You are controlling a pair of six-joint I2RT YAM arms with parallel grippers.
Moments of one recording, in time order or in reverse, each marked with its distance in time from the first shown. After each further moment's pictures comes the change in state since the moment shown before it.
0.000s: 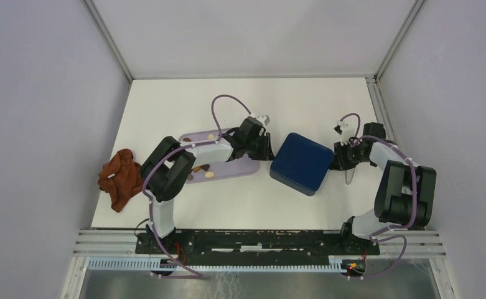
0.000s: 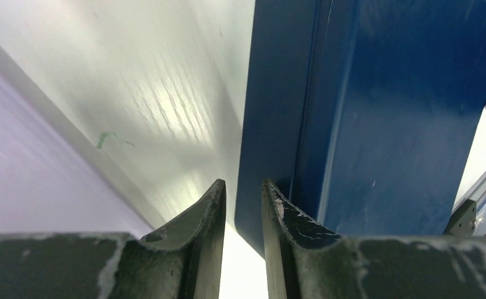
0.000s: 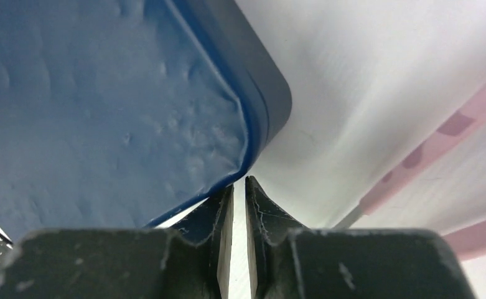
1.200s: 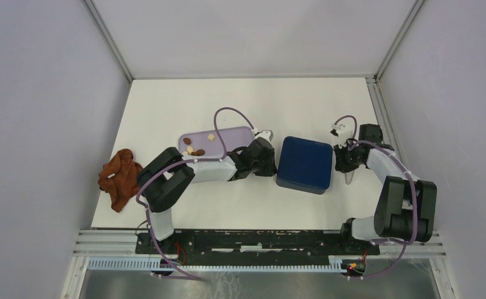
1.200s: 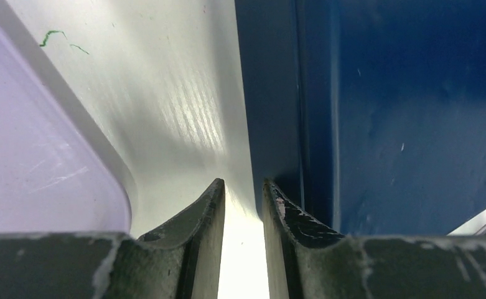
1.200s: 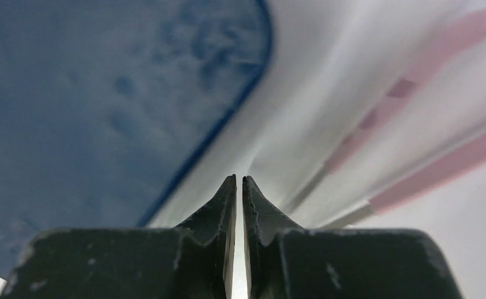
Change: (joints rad) left arm -0.174 -0.101 -0.174 0.085 -0.273 -0.123; right arm 0.027 -0.123 -0.045 0.027 0.210 -0.047
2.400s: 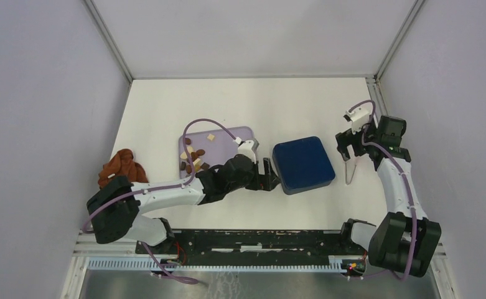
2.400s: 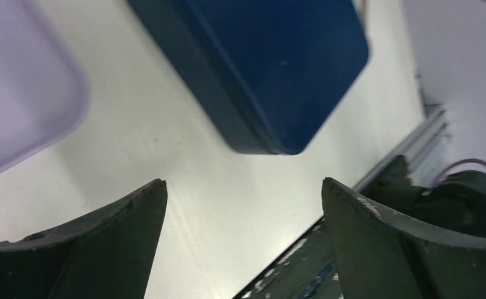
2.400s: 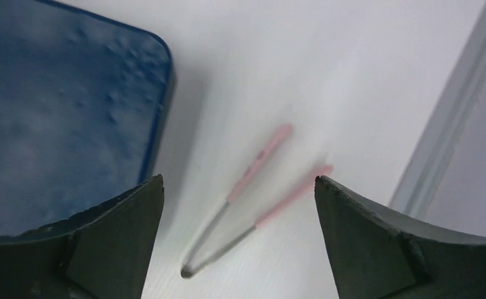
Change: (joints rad) left arm -0.136 -0.444 -0.304 0.038 -0.095 -0.098; right arm -0.047 -0.237 0.056 0.071 -0.027 -0.103
